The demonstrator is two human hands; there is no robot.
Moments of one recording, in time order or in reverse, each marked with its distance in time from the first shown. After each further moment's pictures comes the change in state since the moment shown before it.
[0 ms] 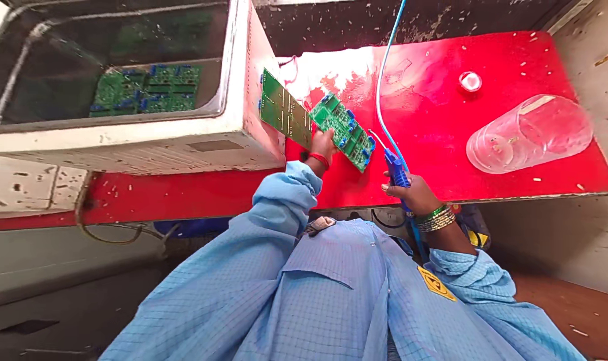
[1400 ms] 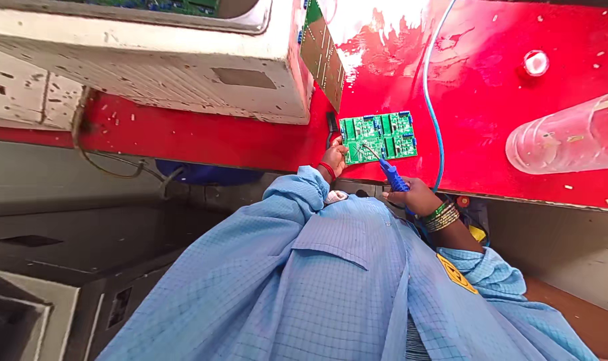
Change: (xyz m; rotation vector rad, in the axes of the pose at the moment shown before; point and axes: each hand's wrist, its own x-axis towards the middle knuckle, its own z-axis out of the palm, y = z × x) left_hand -0.040 -0.106 -0.089 -0.269 -0.051 -0.270; right_hand -0.009 0.023 0.056 -0.296 -0.302 0.192
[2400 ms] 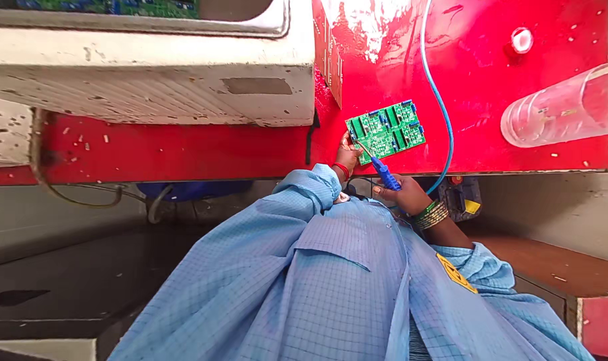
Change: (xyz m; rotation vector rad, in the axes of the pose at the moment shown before) left_hand 0.011 -0.009 -0.012 0.113 -0.112 0.031; right_hand 0.001 -0.042 0.069 -0.043 0.106 0.092
